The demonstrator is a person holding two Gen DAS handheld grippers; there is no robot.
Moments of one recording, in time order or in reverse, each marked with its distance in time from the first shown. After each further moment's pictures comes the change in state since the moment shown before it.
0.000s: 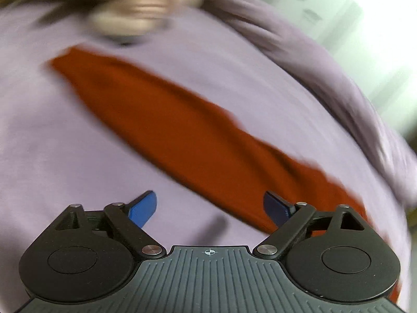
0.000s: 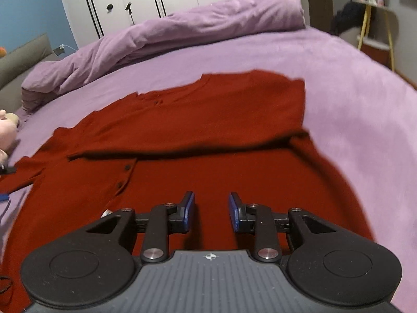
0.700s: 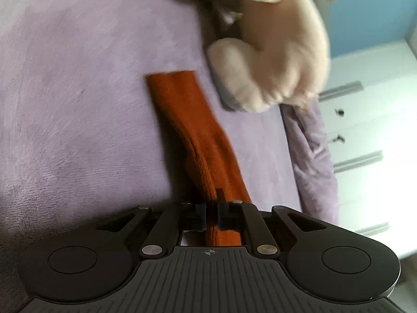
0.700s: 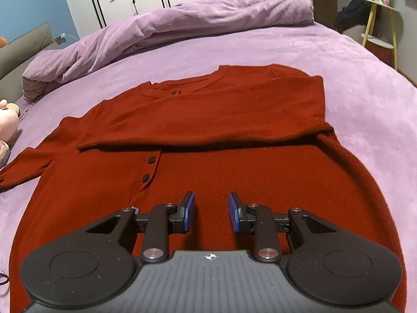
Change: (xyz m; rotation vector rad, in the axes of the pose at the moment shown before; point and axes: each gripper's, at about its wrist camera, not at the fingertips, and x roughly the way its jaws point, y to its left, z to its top) left arm 0.027 0.112 0.056 -0.519 -0.164 -0.172; right arm 0.005 0.034 0.003 -0.032 0.036 -0.022
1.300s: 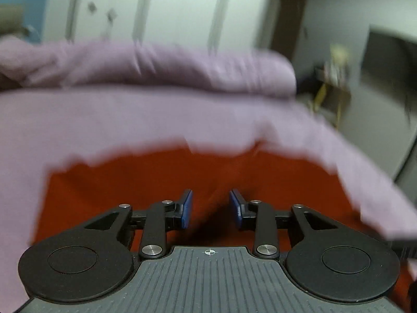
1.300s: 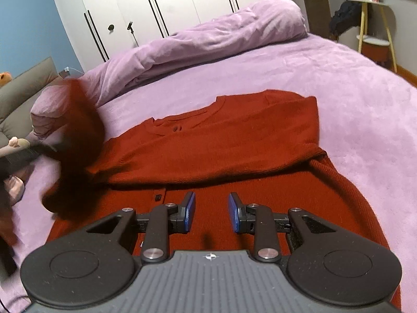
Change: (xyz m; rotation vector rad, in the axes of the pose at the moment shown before) left arm -0.058 -0.208 -0.372 1.292 0.399 -0.344; right arm -0.015 -0.021 0.017 0.102 -0.096 0.074
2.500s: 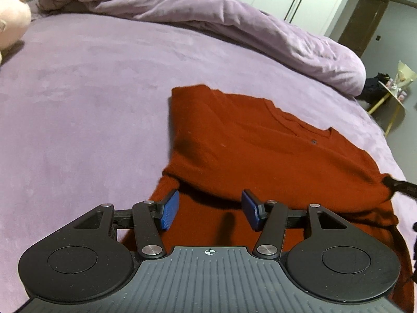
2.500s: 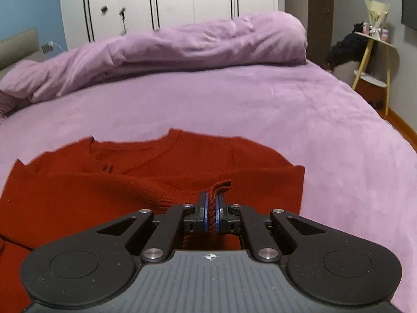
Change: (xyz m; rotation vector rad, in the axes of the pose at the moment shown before) left arm -0.015 0.097 -0.013 -0.305 0.130 0.194; right arm 0.092 -0.026 0.079 -0.198 -0.044 -0.152
